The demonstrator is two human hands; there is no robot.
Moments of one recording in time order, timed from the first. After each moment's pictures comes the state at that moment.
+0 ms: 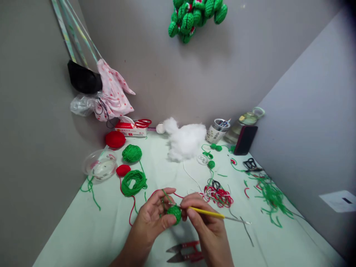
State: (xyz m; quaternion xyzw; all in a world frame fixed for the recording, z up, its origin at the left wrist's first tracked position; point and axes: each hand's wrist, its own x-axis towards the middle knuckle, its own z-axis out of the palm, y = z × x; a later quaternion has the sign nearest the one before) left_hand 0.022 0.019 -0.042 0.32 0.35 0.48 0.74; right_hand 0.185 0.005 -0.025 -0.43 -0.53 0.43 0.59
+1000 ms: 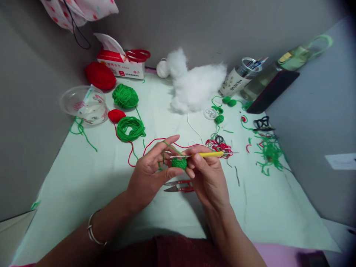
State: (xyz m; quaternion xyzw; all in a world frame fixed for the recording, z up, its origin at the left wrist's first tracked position) left_hand 0.030 0.007 -0.035 0.30 0.37 0.50 0.72; right_hand 0.180 0.001 -0.034 -0.44 -0.30 0.62 0.57
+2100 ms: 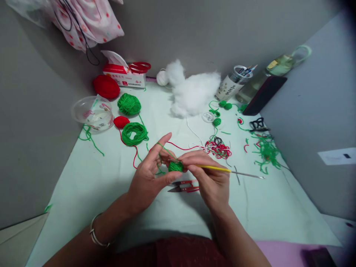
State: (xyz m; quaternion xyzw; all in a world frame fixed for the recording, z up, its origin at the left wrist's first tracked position) left_hand 0.016 0.000 -0.049 0.46 0.34 0.51 0.65; right_hand 0.184 -0.008 -0.031 -0.38 -0.58 0.42 0.59
